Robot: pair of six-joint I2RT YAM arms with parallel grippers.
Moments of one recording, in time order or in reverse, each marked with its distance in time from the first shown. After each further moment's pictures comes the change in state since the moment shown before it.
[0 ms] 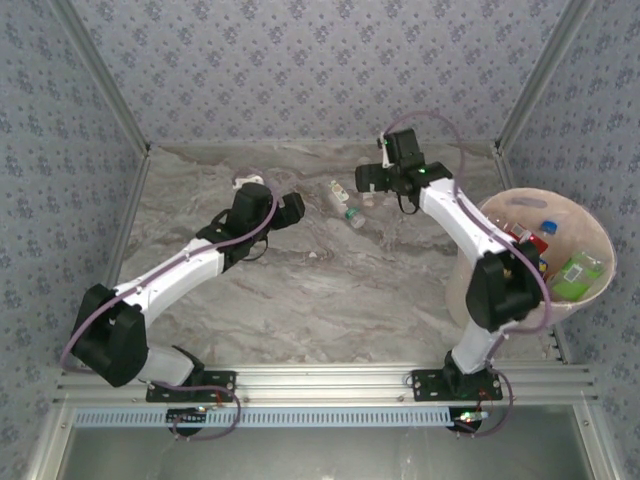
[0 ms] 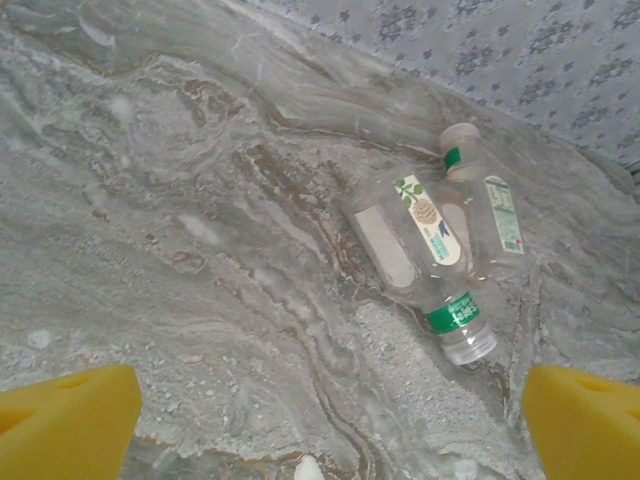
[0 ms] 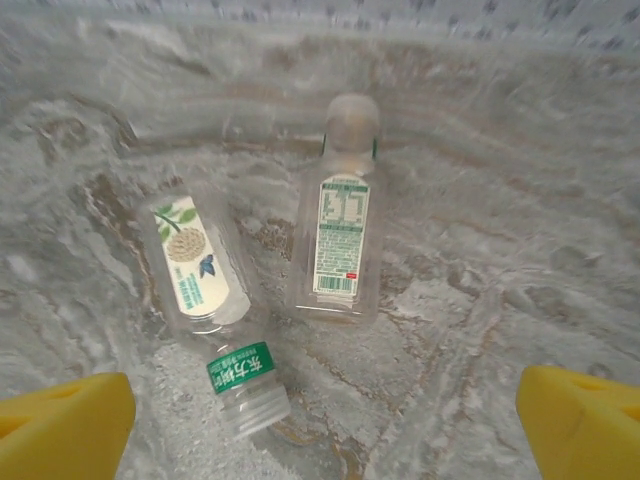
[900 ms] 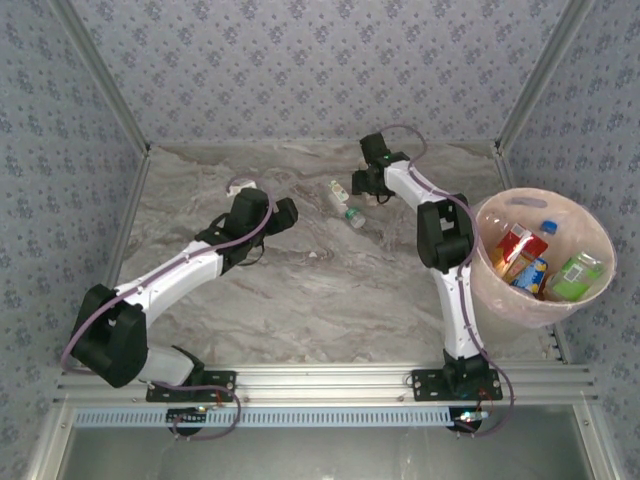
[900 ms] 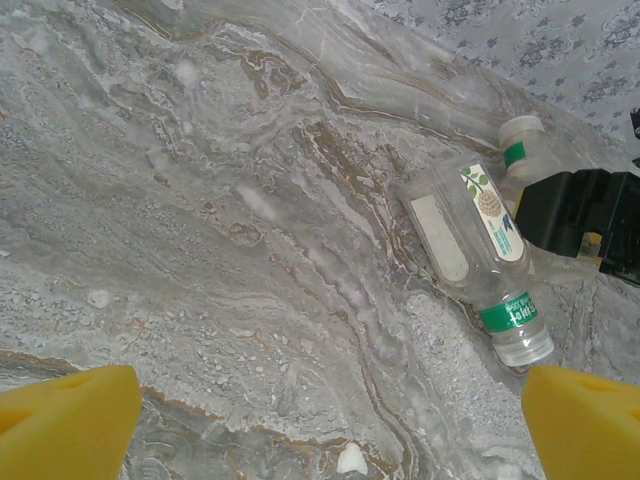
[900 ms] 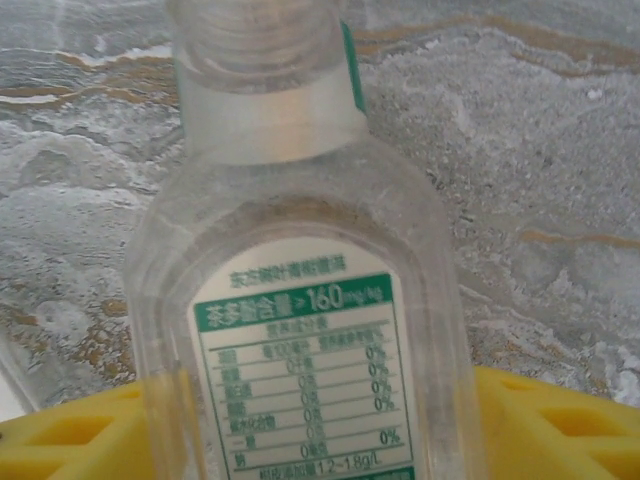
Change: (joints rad) left arm 0.021 -0.005 -0.043 -0.024 -0.032 -0.045; right arm -0.041 0.616 0.474 -0.126 0.027 0.118
